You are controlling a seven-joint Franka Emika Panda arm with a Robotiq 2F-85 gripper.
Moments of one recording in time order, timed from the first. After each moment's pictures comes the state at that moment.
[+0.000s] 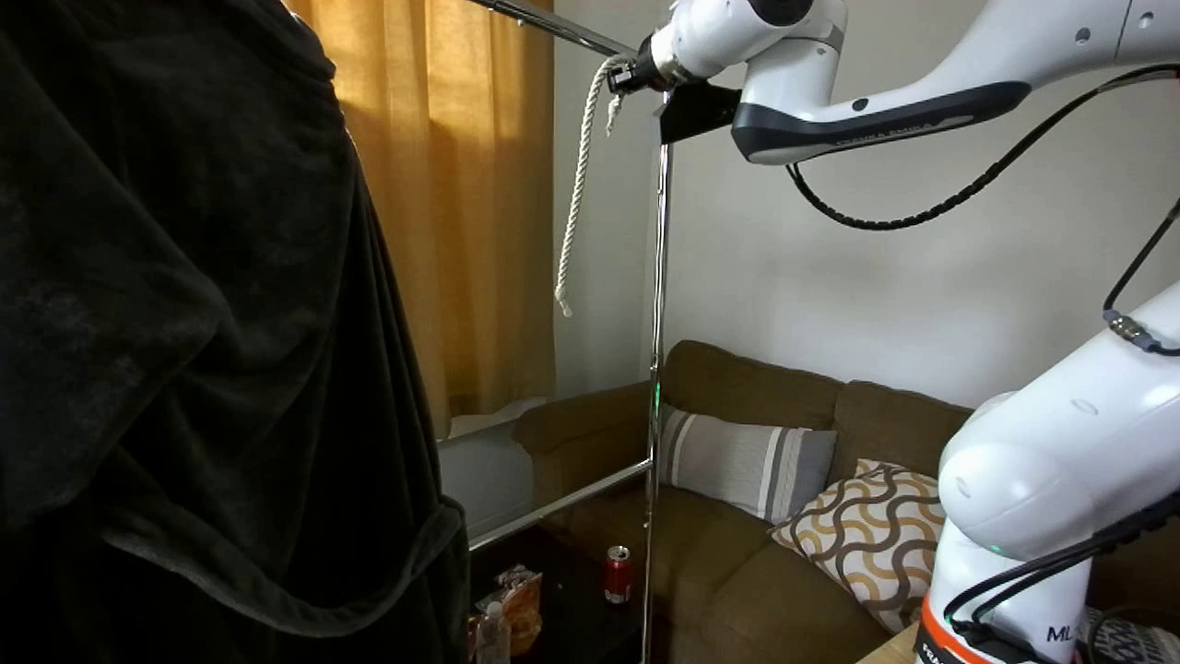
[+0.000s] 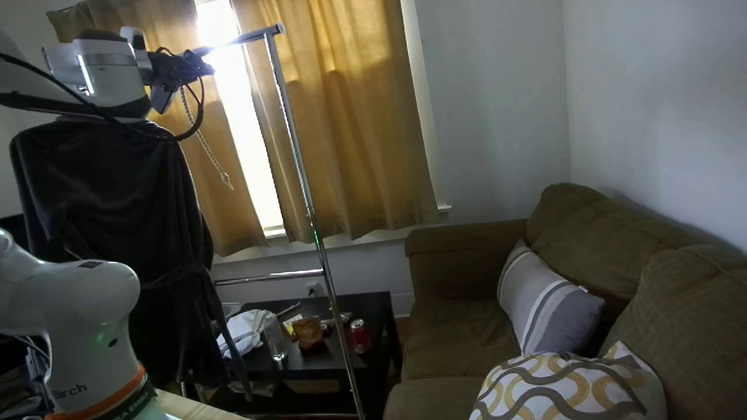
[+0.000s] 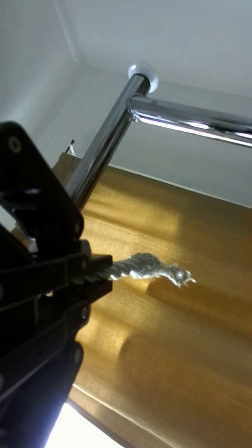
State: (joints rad) arm 0.25 -0.67 0.06 -2.14 -1.42 2.69 1.07
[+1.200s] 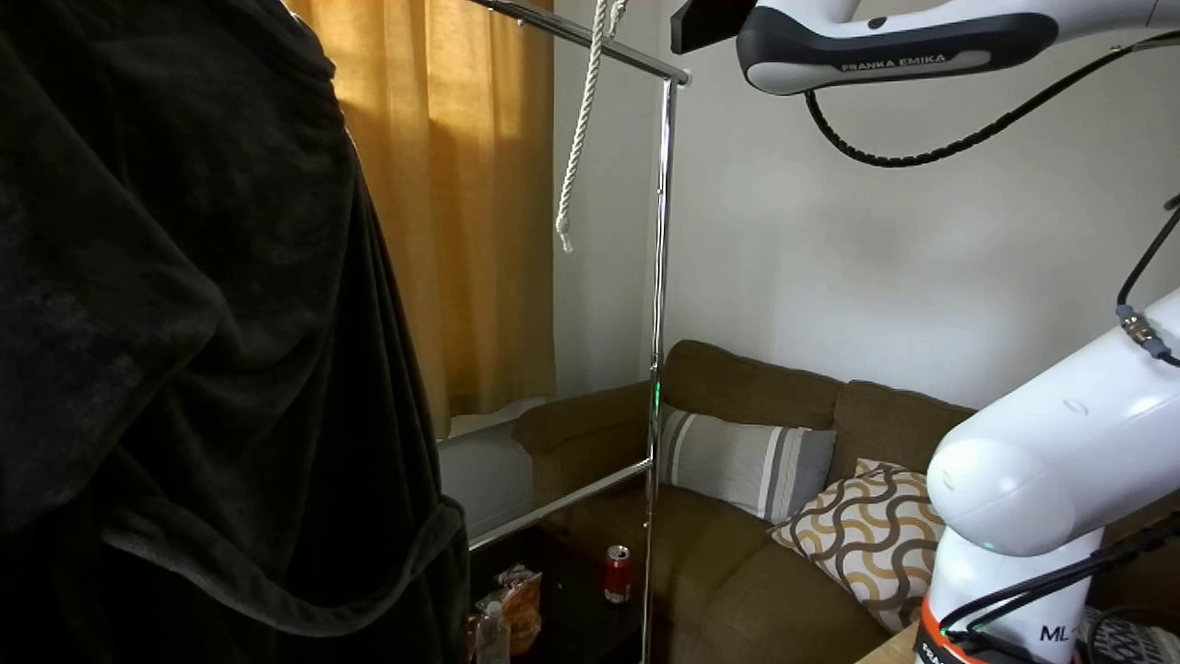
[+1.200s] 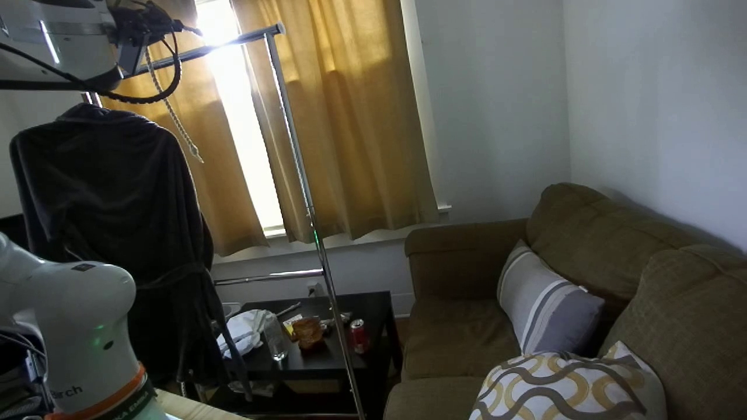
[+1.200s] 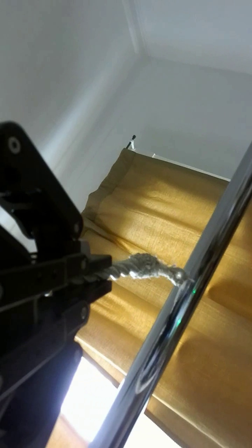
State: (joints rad) arm 0.15 -0.68 0.13 -1.97 -1.20 2.78 0.79
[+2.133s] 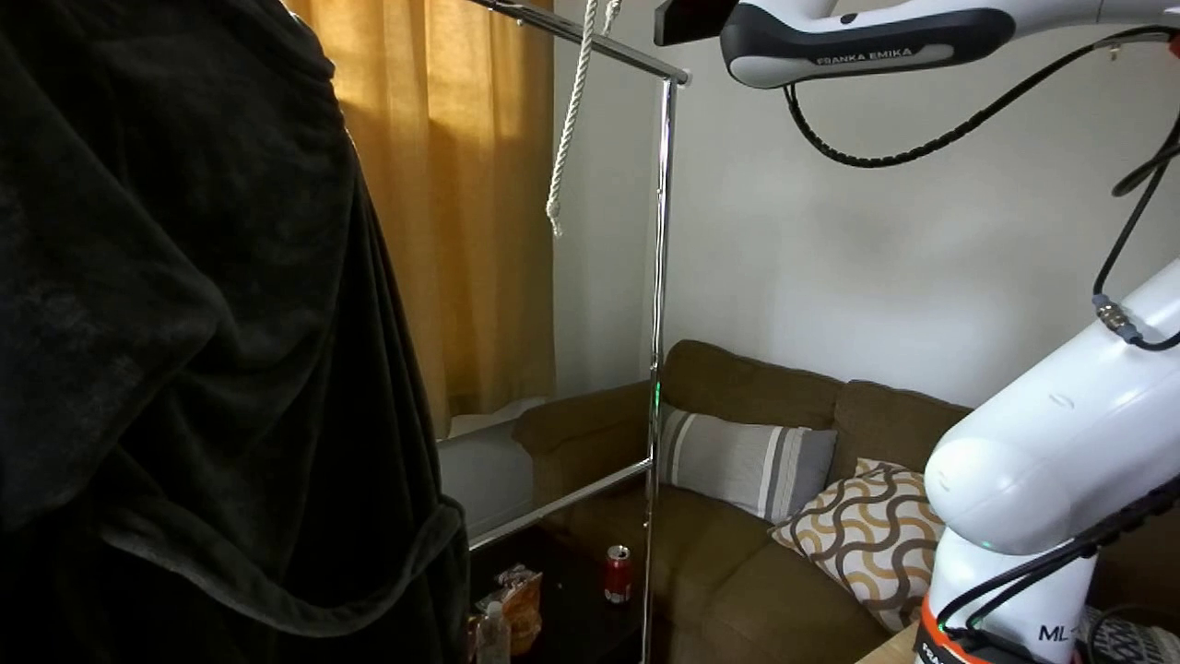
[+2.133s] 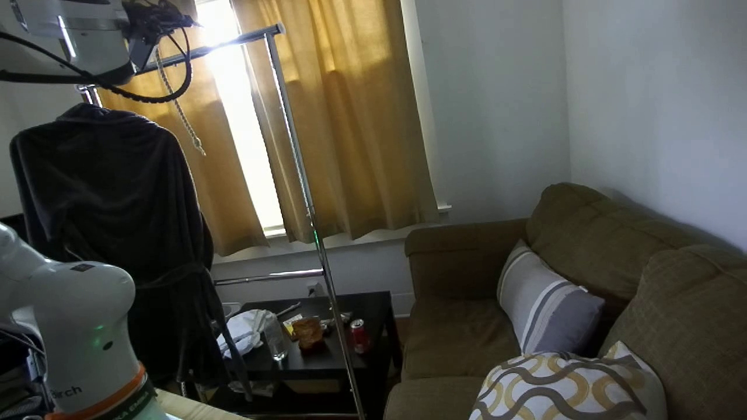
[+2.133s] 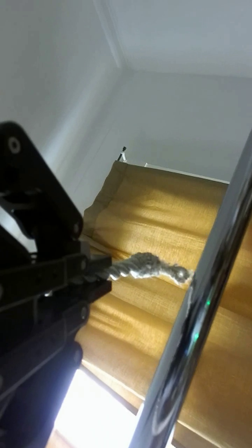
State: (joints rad) arm 0.14 -0.59 0.12 -1.87 -1.19 2.78 0.88
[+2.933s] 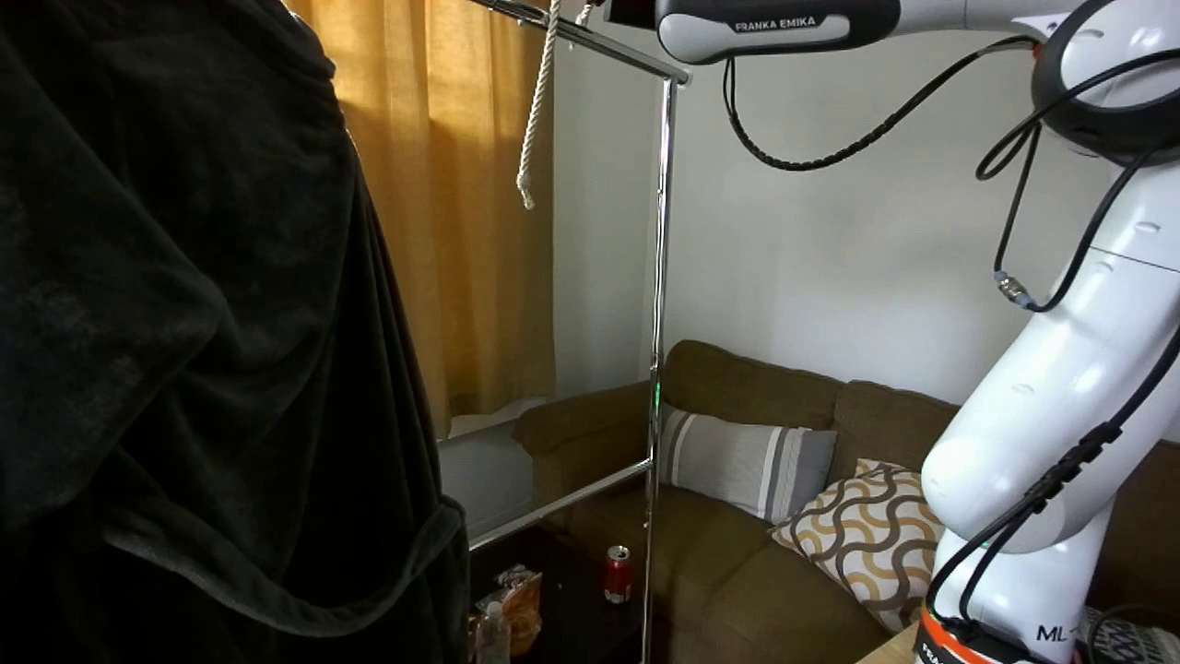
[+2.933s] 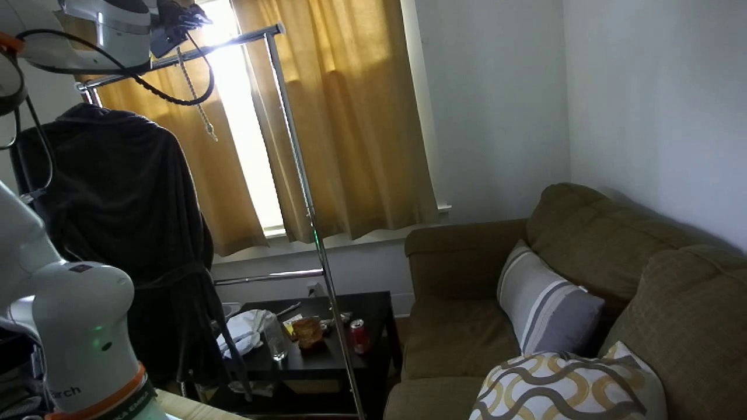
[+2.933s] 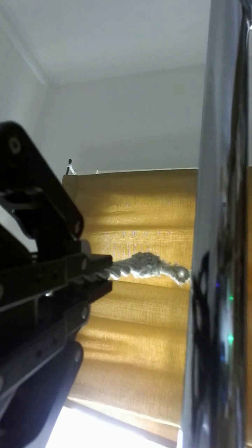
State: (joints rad) arm 0.11 -0.32 0.15 -1.57 -0.88 2.69 0.83
